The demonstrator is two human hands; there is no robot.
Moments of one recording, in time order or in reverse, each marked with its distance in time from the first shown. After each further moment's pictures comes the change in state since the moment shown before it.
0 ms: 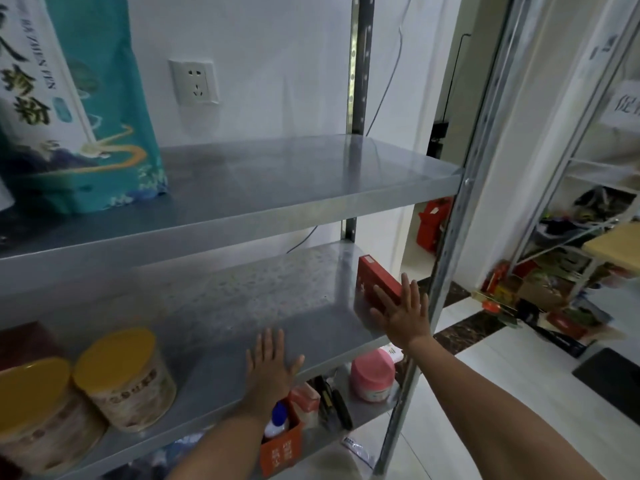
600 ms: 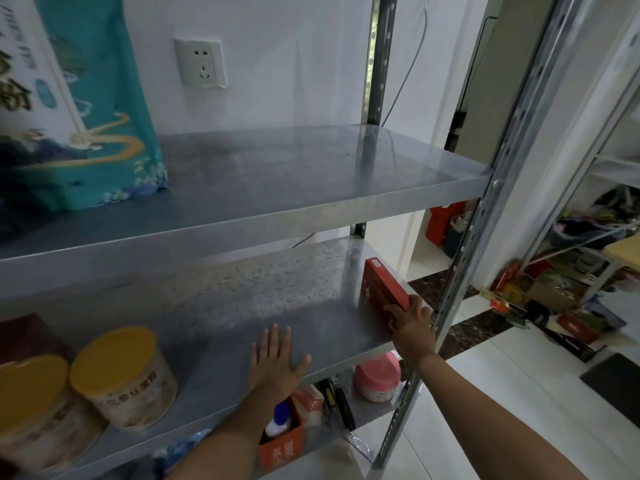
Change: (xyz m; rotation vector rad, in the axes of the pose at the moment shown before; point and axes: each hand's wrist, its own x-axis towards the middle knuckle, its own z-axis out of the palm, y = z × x) left_hand 0.020 -0.003 0.005 0.047 -0.025 -0.007; right_hand 0.005 -0.004 0.016 0.216 0.054 0.003
